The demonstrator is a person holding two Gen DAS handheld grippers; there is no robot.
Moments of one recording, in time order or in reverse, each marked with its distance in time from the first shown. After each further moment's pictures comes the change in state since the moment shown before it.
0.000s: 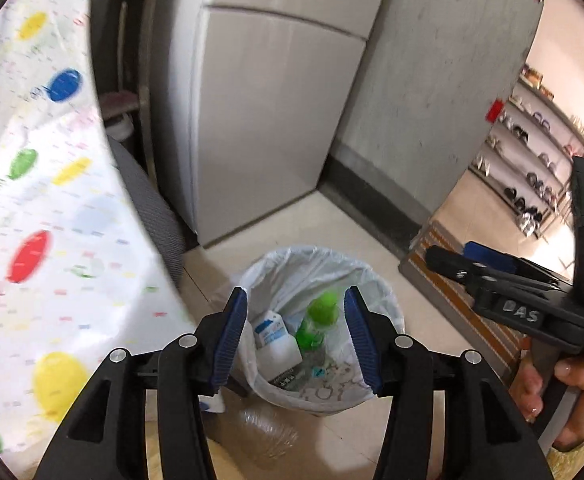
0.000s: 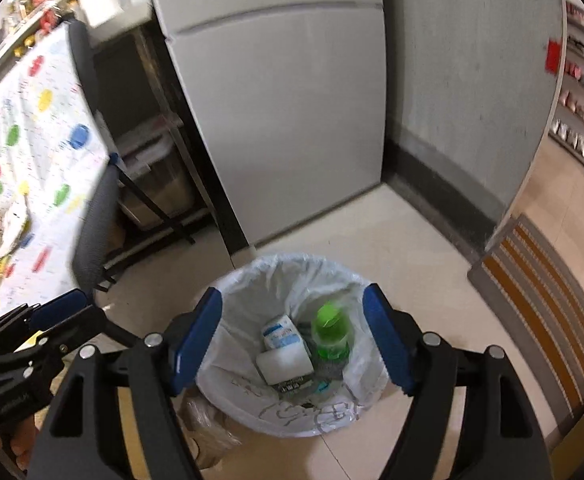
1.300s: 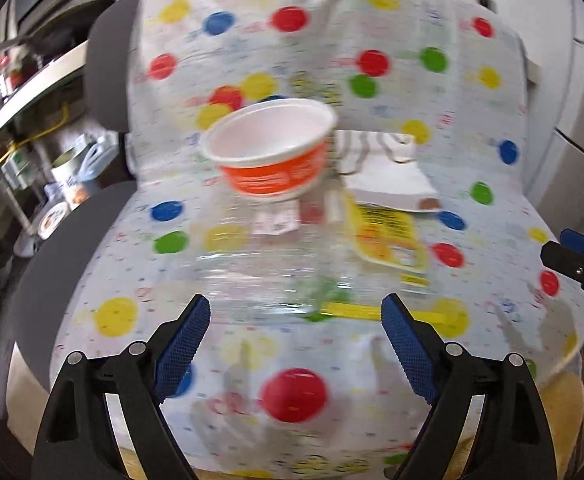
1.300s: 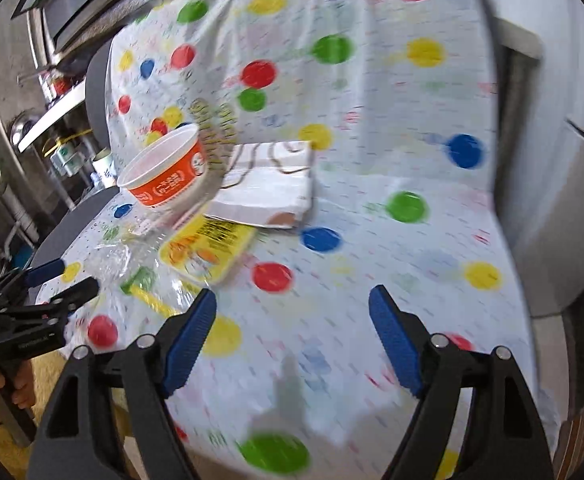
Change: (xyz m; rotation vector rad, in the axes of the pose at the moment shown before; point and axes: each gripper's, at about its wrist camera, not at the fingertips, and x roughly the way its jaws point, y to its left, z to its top) left arm -0.256 0.338 -0.091 -0.428 -0.091 0.687; right arm 0.012 0.412 0.009 -0.532 0.067 0.458
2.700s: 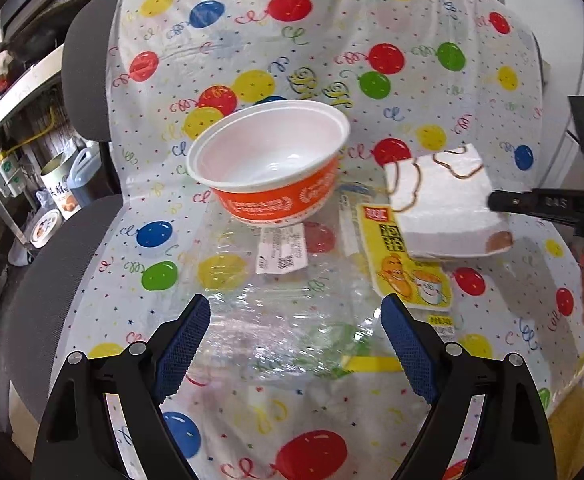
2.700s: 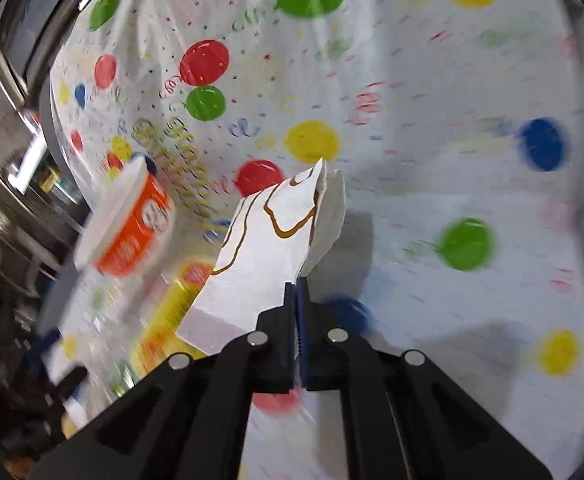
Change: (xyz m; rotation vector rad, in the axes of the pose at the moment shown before) left arm 0.033 -0.011 0.030 0.043 0.019 -0.040; right arm 0.072 -0.039 0.067 0.133 0.119 0.066
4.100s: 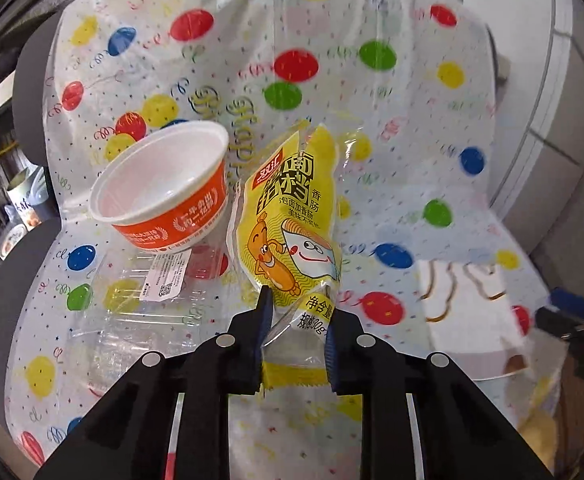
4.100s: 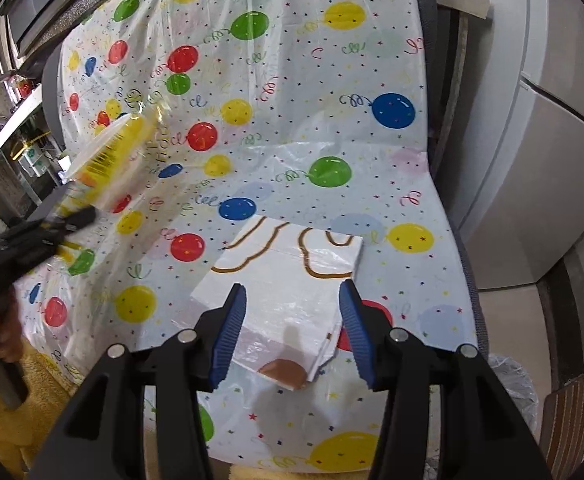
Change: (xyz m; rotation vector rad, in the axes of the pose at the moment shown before) left arm -0.006 -0.071 0.017 0.015 -0.051 -0.105; right arm -0.079 -0.045 -0.091 -0.048 -0.058 -0.183
